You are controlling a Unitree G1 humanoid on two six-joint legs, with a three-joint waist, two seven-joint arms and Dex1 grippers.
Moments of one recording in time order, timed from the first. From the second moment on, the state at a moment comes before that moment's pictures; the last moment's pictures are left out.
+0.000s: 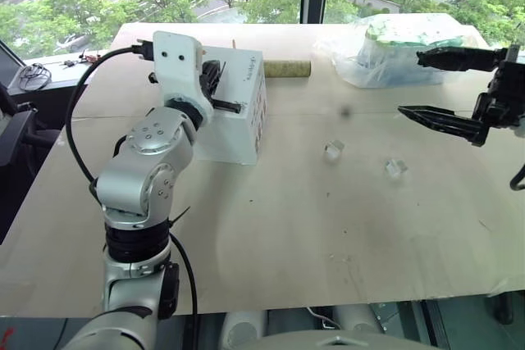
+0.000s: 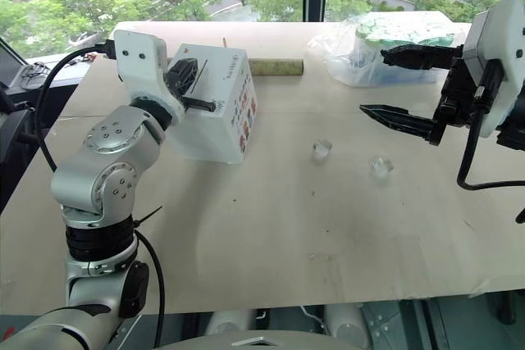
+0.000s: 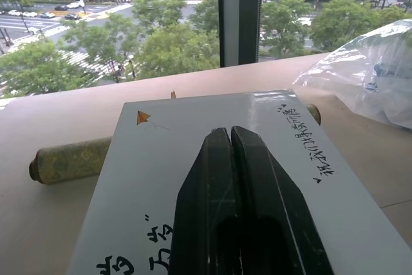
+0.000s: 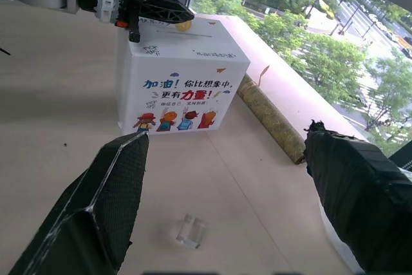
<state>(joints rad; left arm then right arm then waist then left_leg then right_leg) -0.60 0.43 0.12 -0.45 -0.37 0.90 0.02 -0.52 -1.05 -0.32 -0.45 0.83 0.70 0.91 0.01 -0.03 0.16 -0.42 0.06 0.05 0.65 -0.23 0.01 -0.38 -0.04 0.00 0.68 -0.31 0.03</state>
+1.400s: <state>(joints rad) -0.64 0.46 -0.02 -0.58 -0.11 1.11 0.04 -0.54 -1.06 -0.27 -0.45 0.83 0.72 0.94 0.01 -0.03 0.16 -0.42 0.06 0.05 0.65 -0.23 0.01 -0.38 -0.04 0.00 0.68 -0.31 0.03</state>
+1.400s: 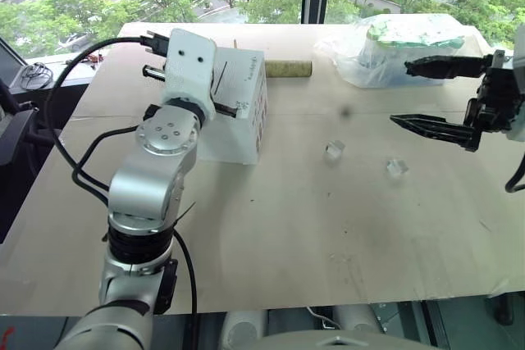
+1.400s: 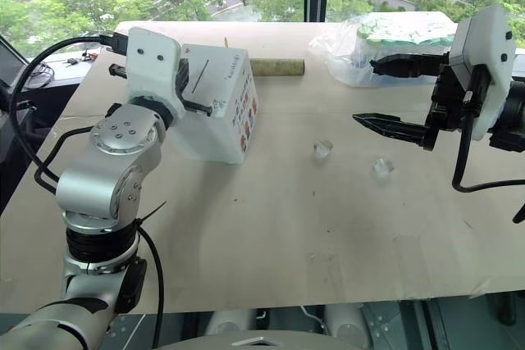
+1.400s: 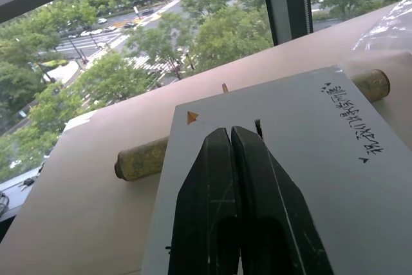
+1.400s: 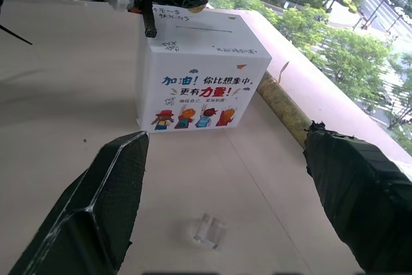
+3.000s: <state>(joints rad) -0.64 0.29 0.13 -0.68 -0.27 1.12 -0.21 -0.45 -1.07 -0.32 -0.49 0.84 0.74 0.91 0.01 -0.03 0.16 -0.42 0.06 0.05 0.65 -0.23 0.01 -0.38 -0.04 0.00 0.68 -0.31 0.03</state>
